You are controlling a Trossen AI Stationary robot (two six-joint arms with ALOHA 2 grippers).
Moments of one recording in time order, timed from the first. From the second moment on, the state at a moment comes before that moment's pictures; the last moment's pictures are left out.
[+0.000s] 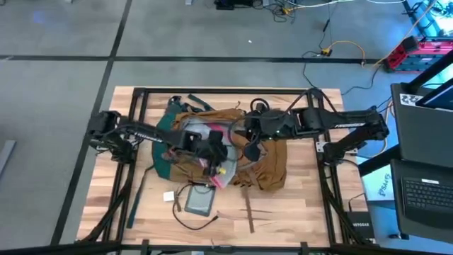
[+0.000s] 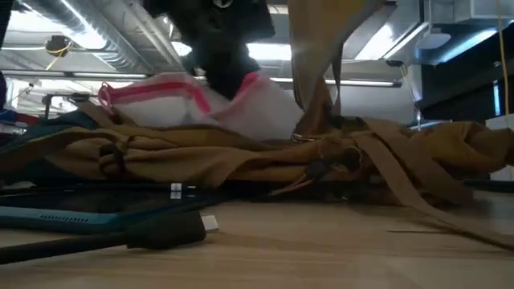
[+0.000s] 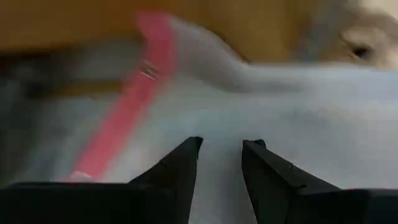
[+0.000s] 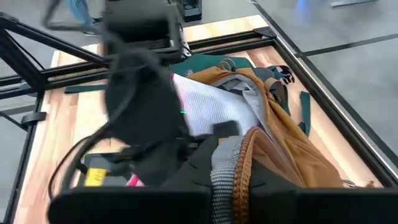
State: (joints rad) left arm -0.07 1.69 1.17 -0.31 -0.21 0.22; right arm 0.16 1.47 1.59 -0.73 0.27 0.27
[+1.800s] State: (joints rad) left arm -0.05 1.64 1.09 -0.09 -0.05 0.34; right arm 0.18 1.50 1.59 -0.69 0.21 0.28
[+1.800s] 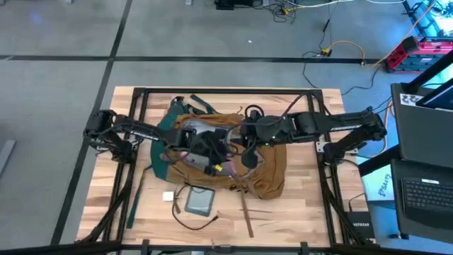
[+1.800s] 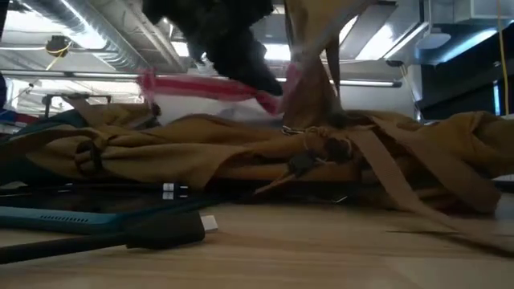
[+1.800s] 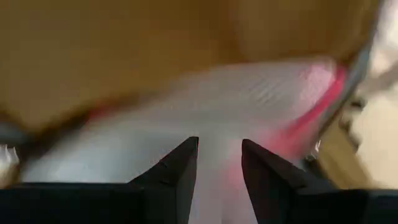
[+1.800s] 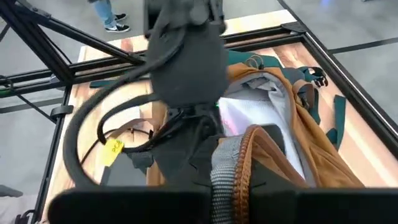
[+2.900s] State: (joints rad) left arm -0.02 1.19 0.87 -0.71 -0.29 -0.02; right arm 0.18 1.51 1.59 -0.70 0.18 0.28
